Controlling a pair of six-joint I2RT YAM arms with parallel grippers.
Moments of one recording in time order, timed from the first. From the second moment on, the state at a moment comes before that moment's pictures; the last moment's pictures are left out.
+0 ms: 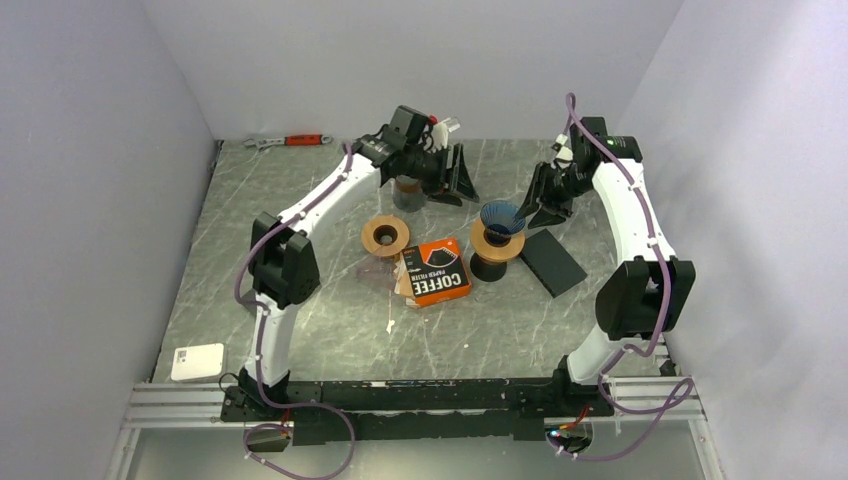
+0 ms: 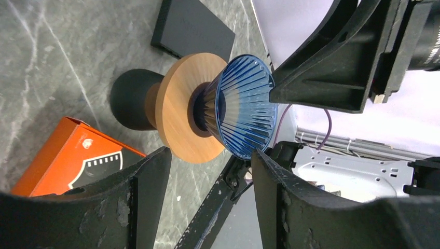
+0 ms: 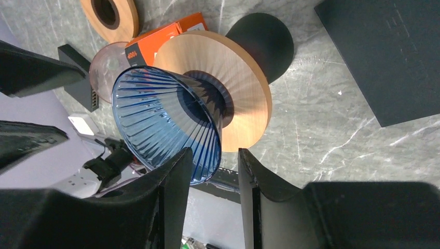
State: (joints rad) left arm -0.59 2.10 2.07 -0.65 0.72 -0.58; right arm 0.01 1.67 1.69 -1.27 -0.43 0.33
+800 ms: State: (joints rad) left arm -0.63 2.19 2.13 -0.66 0.77 -0.62; right arm -0.04 1.65 1.57 -1.17 -0.55 0.36
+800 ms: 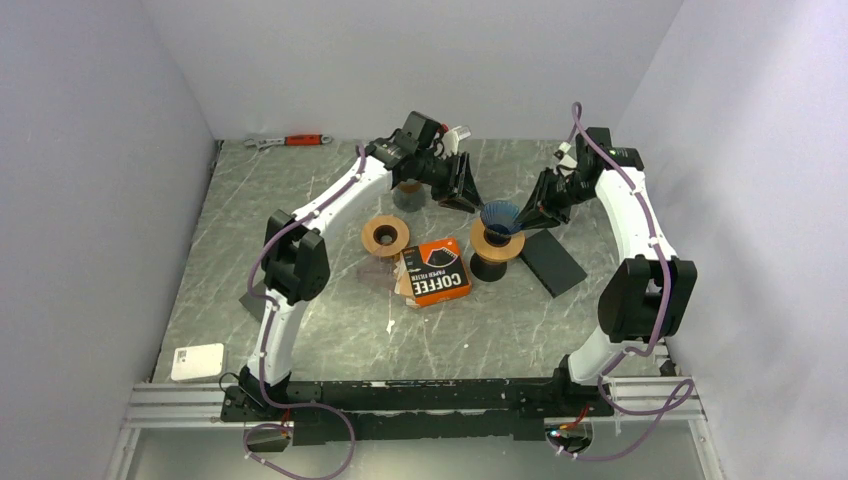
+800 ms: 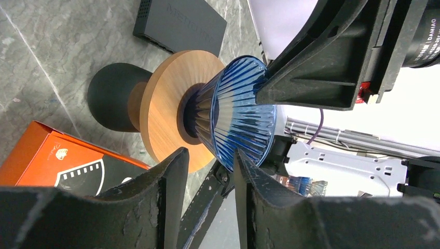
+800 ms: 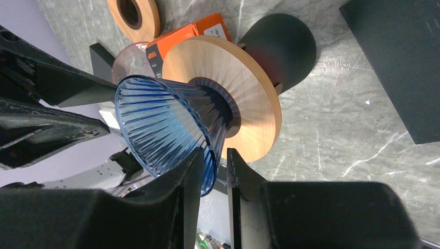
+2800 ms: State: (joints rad) left arm -0.66 2.20 2.08 -0.71 0.74 -0.54; right arm -0.06 1.58 1.47 -1.09 -0.69 0.36
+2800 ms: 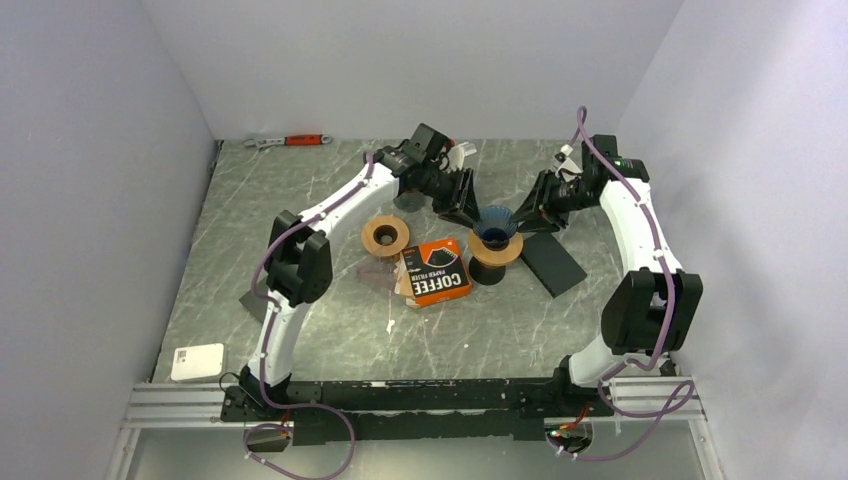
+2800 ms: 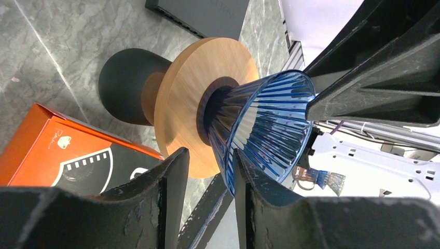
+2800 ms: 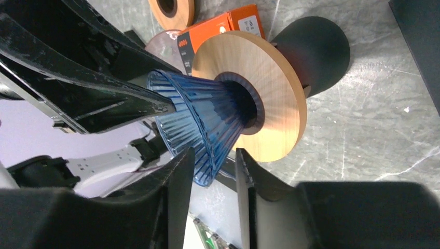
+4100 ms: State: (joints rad) left arm -0.69 2.11 1.99 -0.68 0.69 -0.54; right arm -0.06 1.54 1.39 -1.11 -0.71 0.33
